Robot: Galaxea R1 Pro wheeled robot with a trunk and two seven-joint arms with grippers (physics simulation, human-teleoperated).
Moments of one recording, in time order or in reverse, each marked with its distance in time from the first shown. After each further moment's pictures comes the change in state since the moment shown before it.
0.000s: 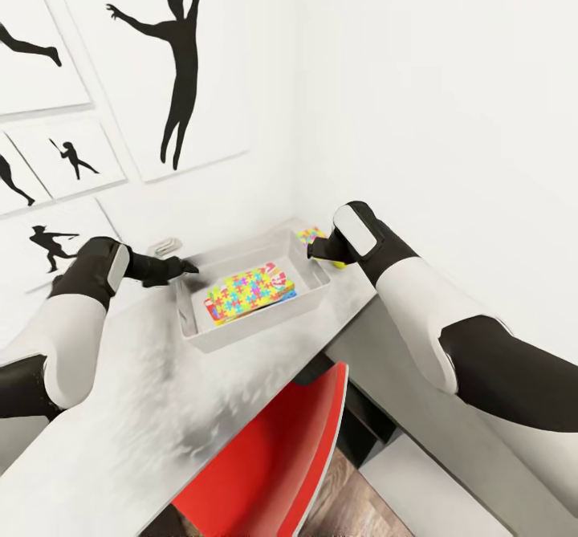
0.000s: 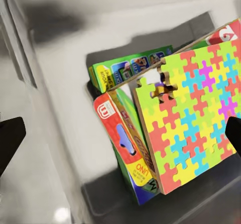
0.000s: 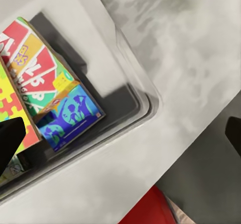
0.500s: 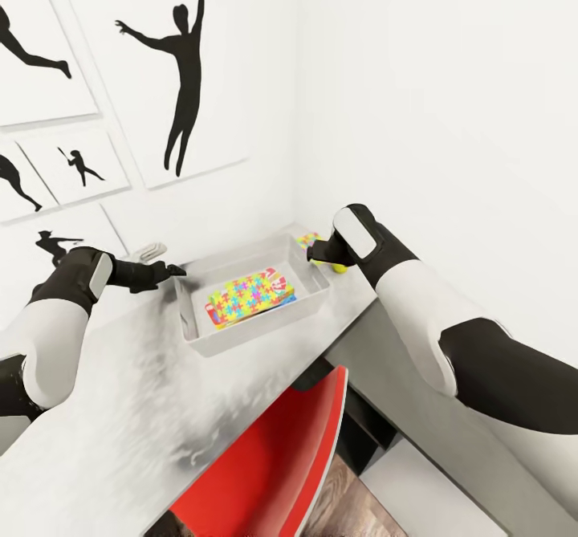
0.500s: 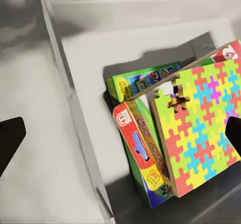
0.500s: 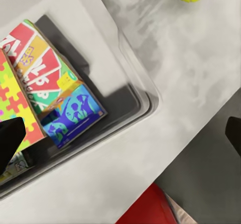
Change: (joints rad) left arm 0.003 0.072 0.039 0.081 0.000 -0.083 -0.062; right arm 0.011 0.000 0.000 -0.003 -0.001 0.004 -0.001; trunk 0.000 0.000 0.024
